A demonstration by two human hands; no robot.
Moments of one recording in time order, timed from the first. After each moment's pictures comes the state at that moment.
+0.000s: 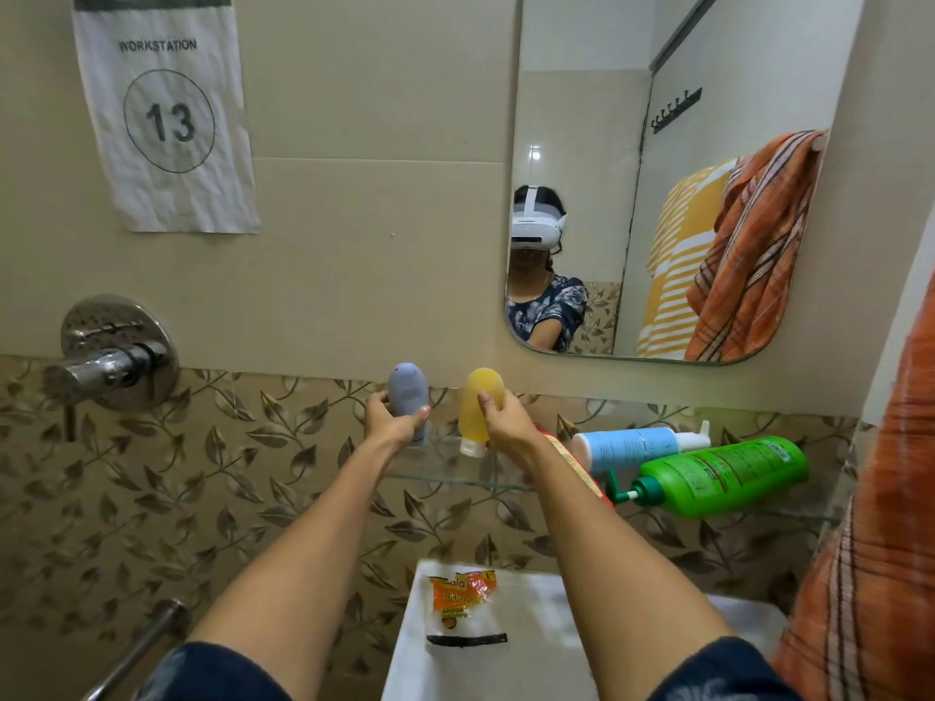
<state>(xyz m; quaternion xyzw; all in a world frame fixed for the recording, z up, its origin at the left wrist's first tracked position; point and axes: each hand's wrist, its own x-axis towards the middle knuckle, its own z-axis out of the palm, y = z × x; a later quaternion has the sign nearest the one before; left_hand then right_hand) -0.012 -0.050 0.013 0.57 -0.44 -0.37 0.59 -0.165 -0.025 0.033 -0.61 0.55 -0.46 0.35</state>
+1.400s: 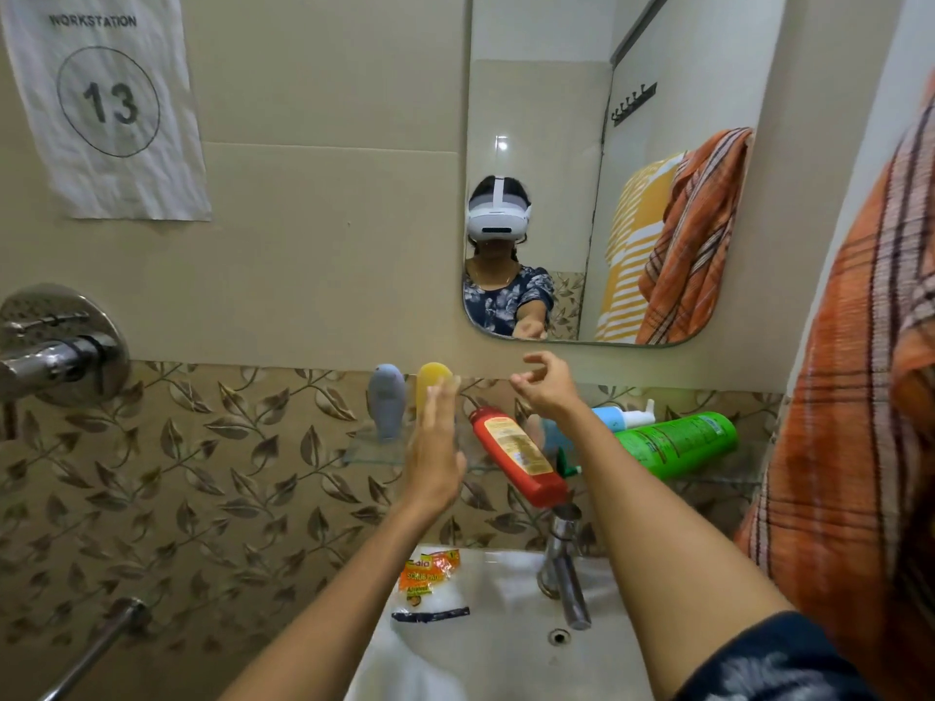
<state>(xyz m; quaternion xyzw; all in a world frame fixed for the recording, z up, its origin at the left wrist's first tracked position) -0.098 0.030 -0.013 0.48 -0.73 -0.06 0.48 -0.249 -0.002 0.057 -0.57 0.60 -0.50 0.27</state>
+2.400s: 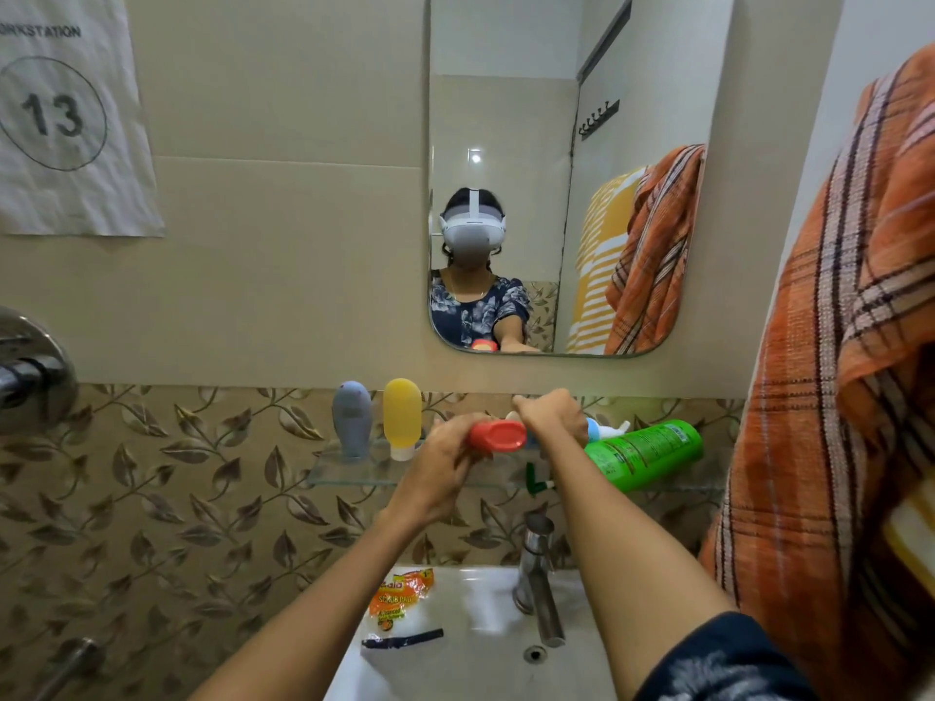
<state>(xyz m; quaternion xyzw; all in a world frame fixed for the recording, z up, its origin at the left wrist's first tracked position) -0.124 0.013 -0.009 0.33 -0.81 -0.11 0.47 -0.270 0.004 0.053 -0.37 0.80 -0.44 0.16</state>
